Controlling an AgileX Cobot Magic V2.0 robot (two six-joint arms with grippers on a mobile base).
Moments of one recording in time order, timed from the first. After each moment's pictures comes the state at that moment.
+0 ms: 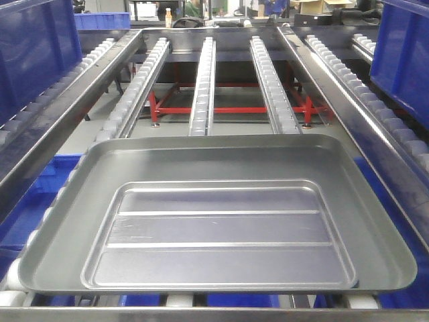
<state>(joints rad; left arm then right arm) -0.03 -0.01 0.03 -0.01 -0.03 -0.06 -0.06 -0.01 0.03 -0.08 -0.05 0.09</state>
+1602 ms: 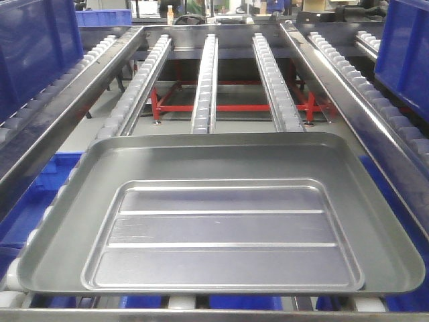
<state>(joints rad) -0.31 0.83 -0.60 -0.11 0.80 -0.27 0.04 0.77 -0.56 0.12 0.89 0.18</state>
